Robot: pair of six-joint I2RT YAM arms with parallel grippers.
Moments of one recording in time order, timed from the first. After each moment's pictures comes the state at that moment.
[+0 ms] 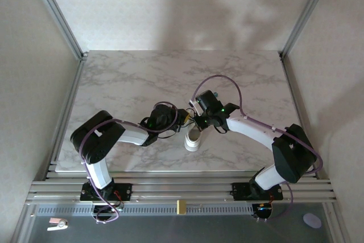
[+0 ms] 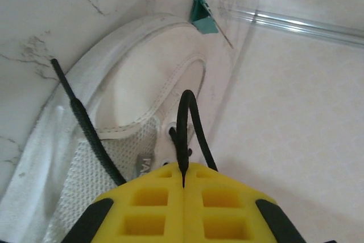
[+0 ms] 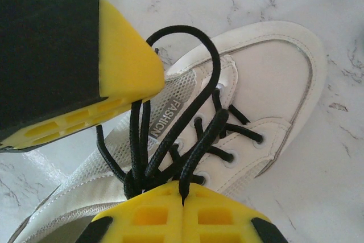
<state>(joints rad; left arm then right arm) -0.70 1.78 0.68 0.71 0.15 -1.64 0.73 1.51 0.98 -0.48 0.03 0.04</state>
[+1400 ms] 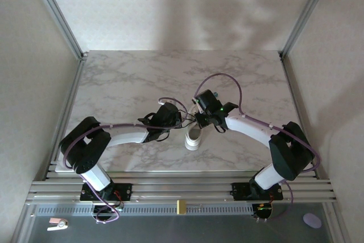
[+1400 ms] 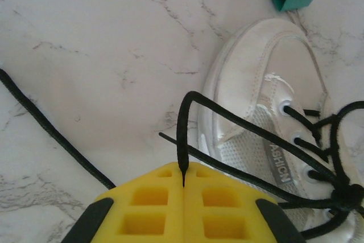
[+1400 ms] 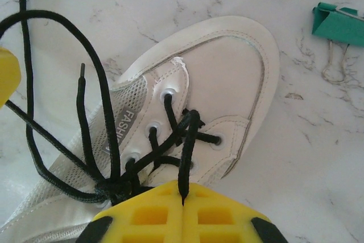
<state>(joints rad) -0.76 1.64 0.80 0.12 -0.18 -0.76 0.71 1.53 0.98 -0.47 0.12 0.11</state>
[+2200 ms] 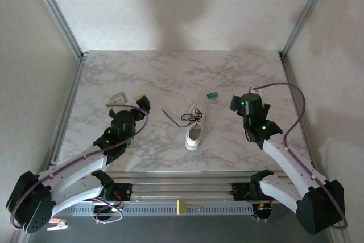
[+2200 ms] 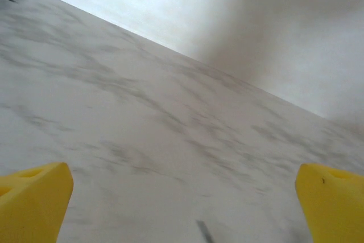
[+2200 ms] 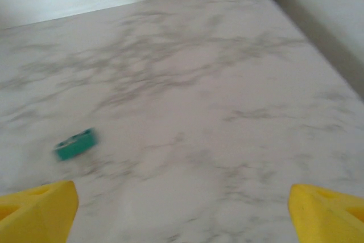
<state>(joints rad) -0.59 0.94 0.40 0.31 -0.70 -0.53 0.37 0.98 0.67 -0.29 0.53 0.40</state>
